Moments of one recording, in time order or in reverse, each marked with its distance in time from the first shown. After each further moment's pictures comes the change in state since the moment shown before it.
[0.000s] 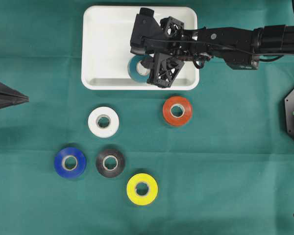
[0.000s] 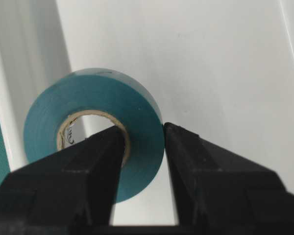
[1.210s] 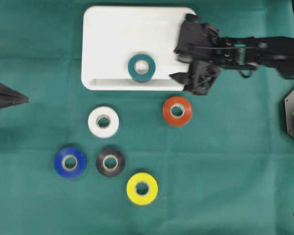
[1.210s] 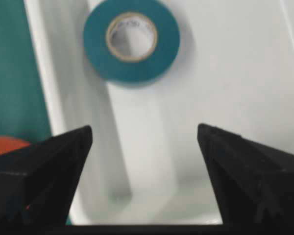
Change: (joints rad) left arm 0.000 0.000 0.000 0.000 0.002 -0.002; right arm -0.002 -0.313 0.364 0.000 -0.167 -0.002
